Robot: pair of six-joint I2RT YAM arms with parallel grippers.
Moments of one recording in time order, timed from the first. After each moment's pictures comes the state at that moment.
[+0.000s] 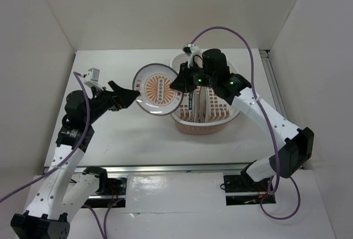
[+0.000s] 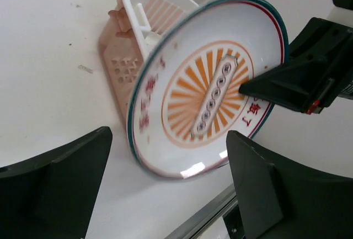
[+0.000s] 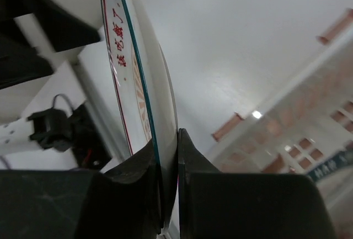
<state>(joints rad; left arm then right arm) -0.13 0.75 0.77 -0.13 0.43 -0.69 0.60 1.44 1.41 -0.35 -0.51 0.30</state>
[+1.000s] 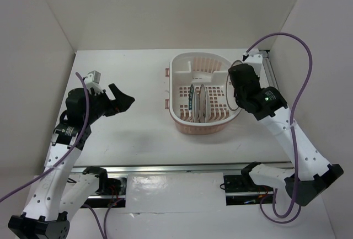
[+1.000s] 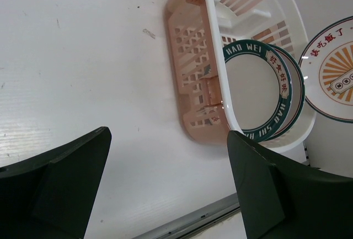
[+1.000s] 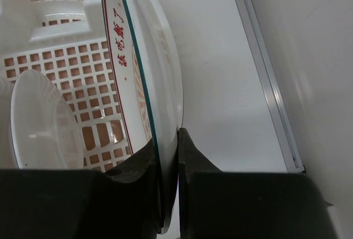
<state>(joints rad) -0.14 0.77 0.90 -0.49 0.26 -0.55 0.51 1.14 1.38 -0.95 0.74 0.35</state>
